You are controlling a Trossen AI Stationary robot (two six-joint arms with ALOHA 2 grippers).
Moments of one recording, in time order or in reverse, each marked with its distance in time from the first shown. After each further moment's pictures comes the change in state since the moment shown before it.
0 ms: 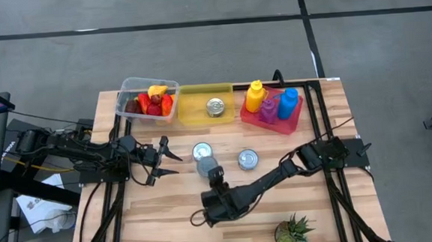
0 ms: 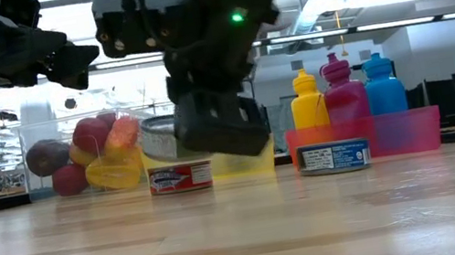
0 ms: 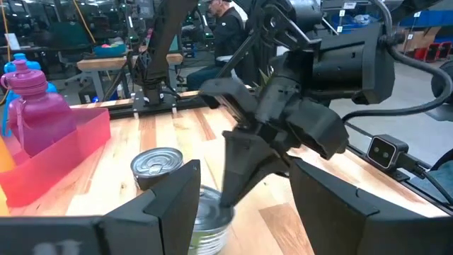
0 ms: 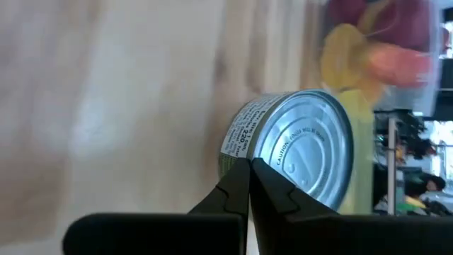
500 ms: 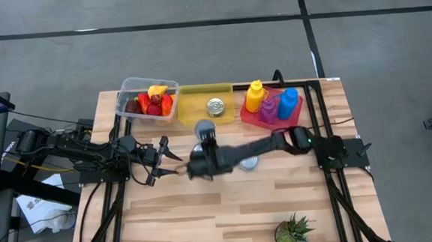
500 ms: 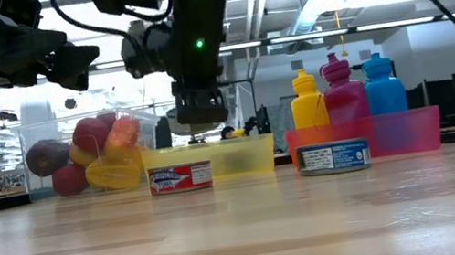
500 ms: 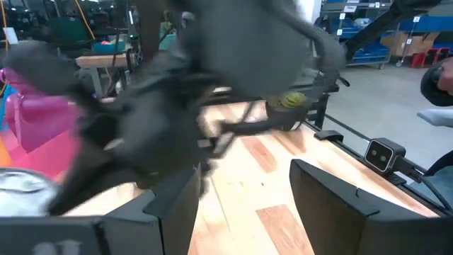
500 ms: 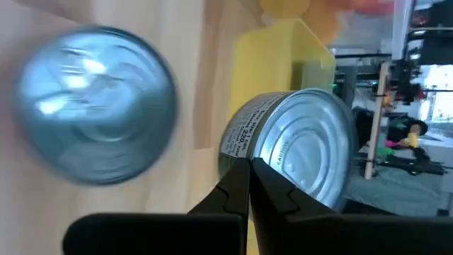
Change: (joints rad) left arm 0.000 0.000 0.000 -0.001 0.001 -0.024; right arm -0.293 -0.005 0.161 -0.173 -0.002 -0.157
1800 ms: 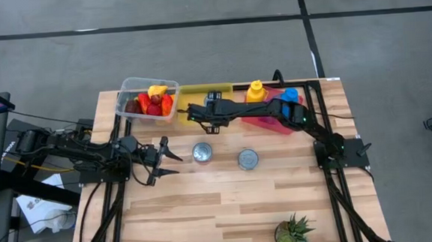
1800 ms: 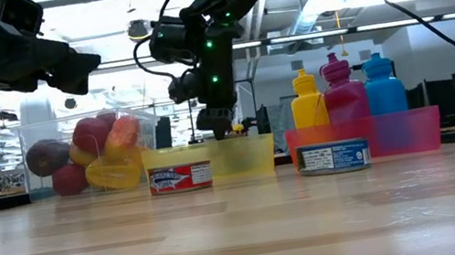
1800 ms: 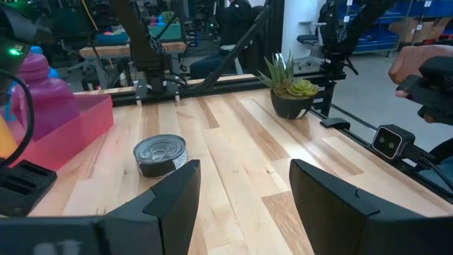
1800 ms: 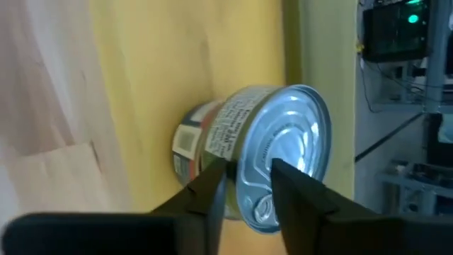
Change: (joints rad) left arm 0.000 0.000 0.000 -0.041 -0.019 0.024; right arm -0.360 -0.012 0.010 0.050 -0.281 -0.038
